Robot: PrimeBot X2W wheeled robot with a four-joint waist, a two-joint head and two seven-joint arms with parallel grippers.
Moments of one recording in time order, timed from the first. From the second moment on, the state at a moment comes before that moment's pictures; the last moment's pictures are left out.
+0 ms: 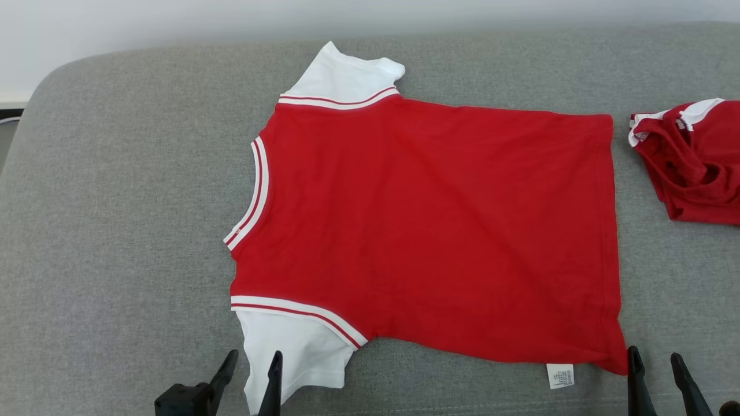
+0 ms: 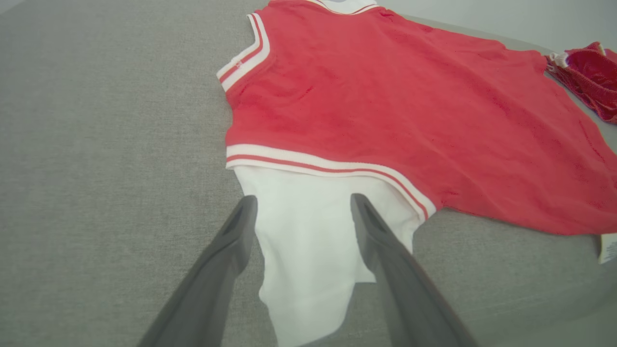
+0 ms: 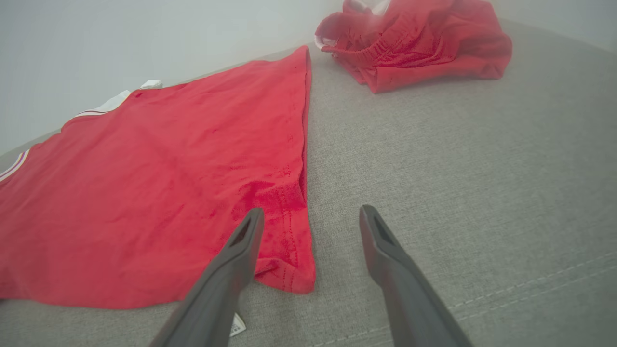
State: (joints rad) left arm 0.12 0.35 -0.50 -0.08 -0.57 0.34 -0.07; right arm 0.19 -0.04 -0.08 0.15 0.34 0.13 -0.26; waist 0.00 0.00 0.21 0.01
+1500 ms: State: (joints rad) left arm 0.07 0.32 -0.47 -0.12 -0.66 0.24 -0.13; right arm 0.11 -0.04 -0.04 0.11 0.43 0.13 -0.26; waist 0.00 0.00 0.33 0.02
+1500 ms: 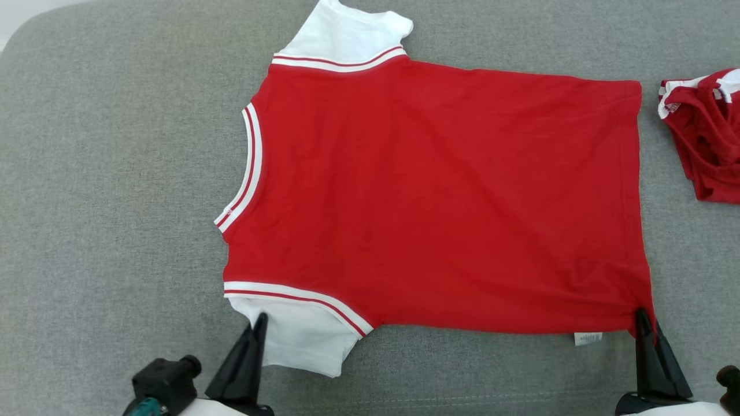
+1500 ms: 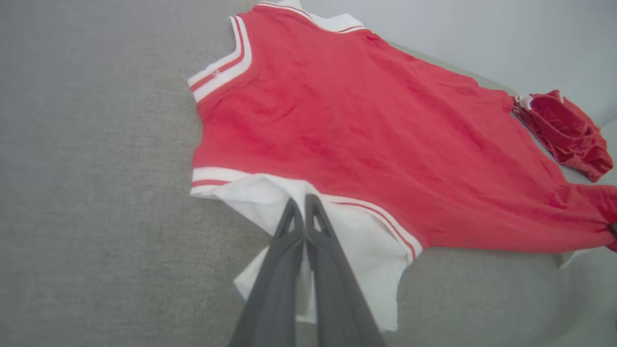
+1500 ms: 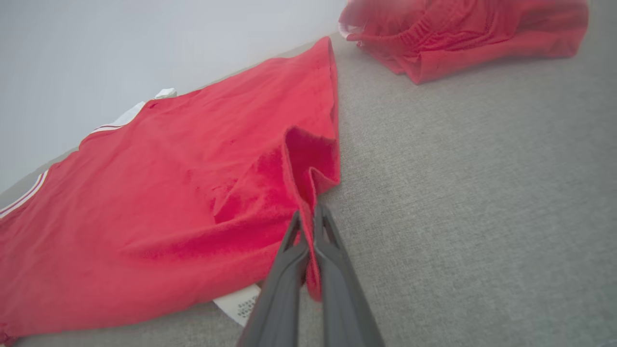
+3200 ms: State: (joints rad) left arm -0.51 0.30 -0.41 0.17 -0.67 0.11 -0.15; right arm -0.36 -0.04 0.00 0.34 0.52 0.13 -0.26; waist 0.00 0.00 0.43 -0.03
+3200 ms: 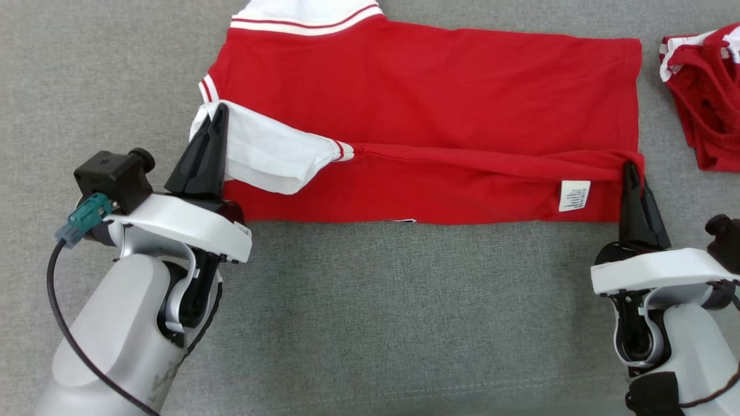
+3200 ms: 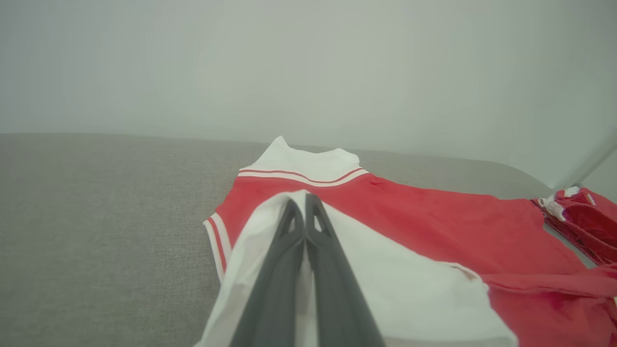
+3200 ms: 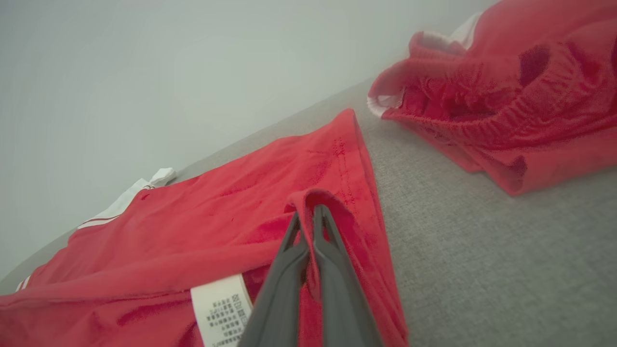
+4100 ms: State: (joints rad) left arm -0.47 0.29 -0.38 0.20 -0.52 0.16 -0.25; right arm -0.31 -0.04 -0.02 0.29 0.44 0.13 -0.26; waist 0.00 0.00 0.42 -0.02
